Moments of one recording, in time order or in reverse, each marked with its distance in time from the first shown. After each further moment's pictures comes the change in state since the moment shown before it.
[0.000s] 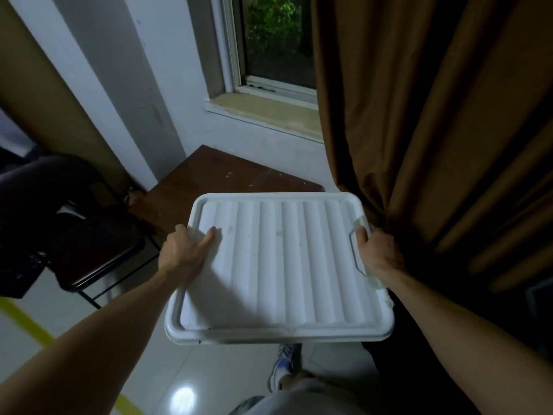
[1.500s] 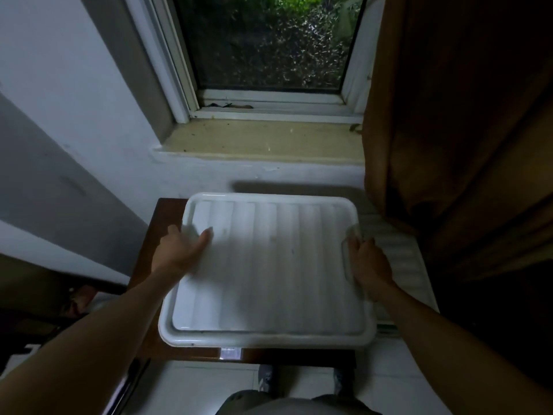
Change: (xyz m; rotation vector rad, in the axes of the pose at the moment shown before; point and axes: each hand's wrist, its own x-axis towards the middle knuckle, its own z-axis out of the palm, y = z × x) left_hand 0.502 0.034 0.040 0.048 -0.336 0.269; right_hand 0.189 -0.264 0.158 0.129 -0.016 0.470
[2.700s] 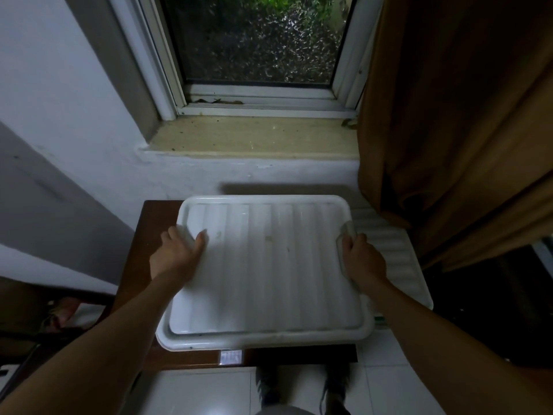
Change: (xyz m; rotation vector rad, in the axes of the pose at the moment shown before) left_hand 0.011 -0.008 0.019 0.160 0.094 0.153; right_hand -0.010 -0.011 0.018 -0.121 0.075 -0.022
